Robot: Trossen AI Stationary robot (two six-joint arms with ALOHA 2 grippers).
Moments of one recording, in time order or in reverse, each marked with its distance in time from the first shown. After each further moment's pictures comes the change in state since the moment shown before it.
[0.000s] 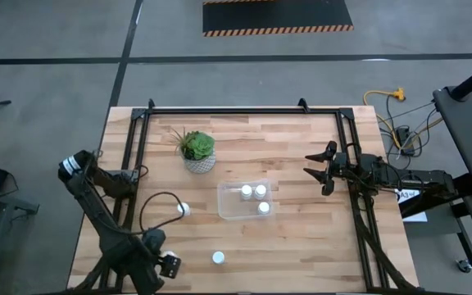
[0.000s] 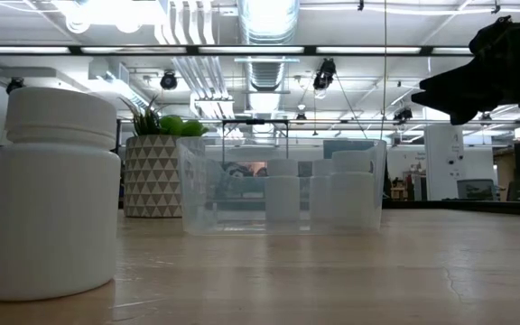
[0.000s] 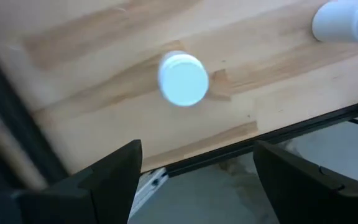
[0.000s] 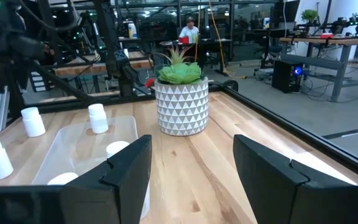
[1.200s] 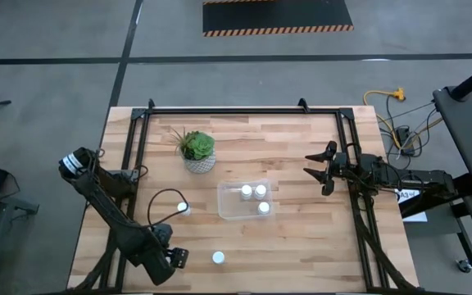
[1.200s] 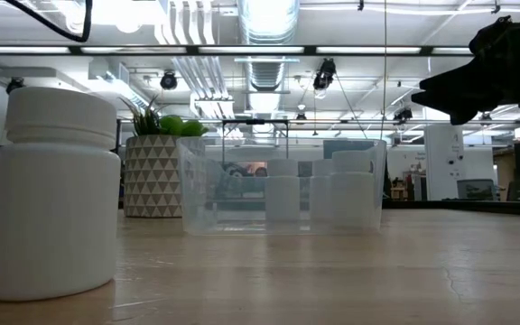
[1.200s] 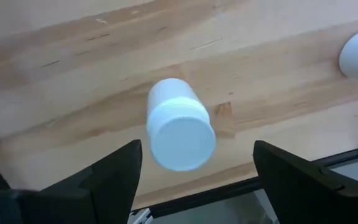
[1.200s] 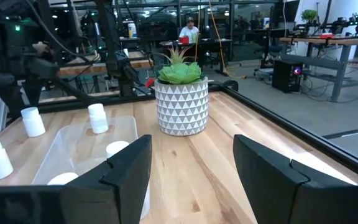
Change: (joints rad) left arm 0.069 -0.028 -0.245 0.254 0.024 0.002; right arm 0.000 0.000 0.000 0.000 0.000 0.000
